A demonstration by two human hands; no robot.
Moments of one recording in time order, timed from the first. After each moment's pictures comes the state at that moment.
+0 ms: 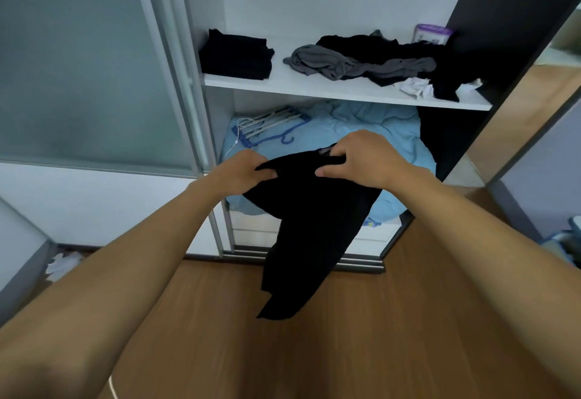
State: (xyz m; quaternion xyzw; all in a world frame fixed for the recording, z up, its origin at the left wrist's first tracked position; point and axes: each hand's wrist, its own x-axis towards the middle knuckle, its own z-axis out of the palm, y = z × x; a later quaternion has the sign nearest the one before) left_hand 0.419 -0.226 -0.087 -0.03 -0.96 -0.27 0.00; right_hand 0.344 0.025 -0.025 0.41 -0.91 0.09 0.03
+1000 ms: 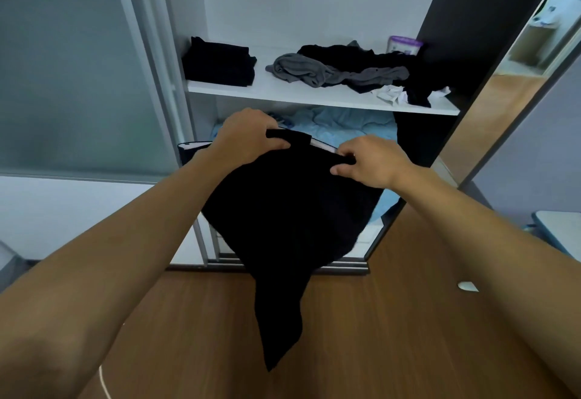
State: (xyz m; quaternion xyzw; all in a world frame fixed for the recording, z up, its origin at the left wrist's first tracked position) left_hand 0.399 -0.196 -0.020 -0.04 -0.98 -0.17 0.13; right_hand 0.353 0.058 -0.012 0.34 -0.94 0.04 0.03
